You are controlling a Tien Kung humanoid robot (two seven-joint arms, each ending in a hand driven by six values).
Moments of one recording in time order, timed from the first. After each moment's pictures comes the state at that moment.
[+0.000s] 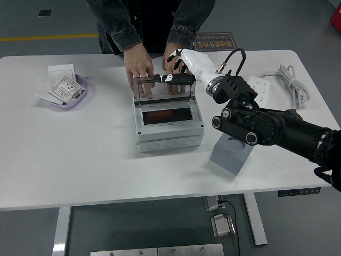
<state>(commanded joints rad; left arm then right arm) -0.05 0.25 -0.48 -0.18 0.65 -0.09 0.36 1.09 -0.14 0.11 0.80 -1.25 -0.46 -0.07</state>
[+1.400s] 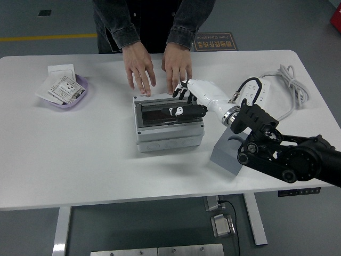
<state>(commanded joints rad) -0.04 0.23 -0.51 -0.18 0.66 -0.08 0.36 0.85 -0.40 0.29 1.24 -1.52 -0.42 -0.16</state>
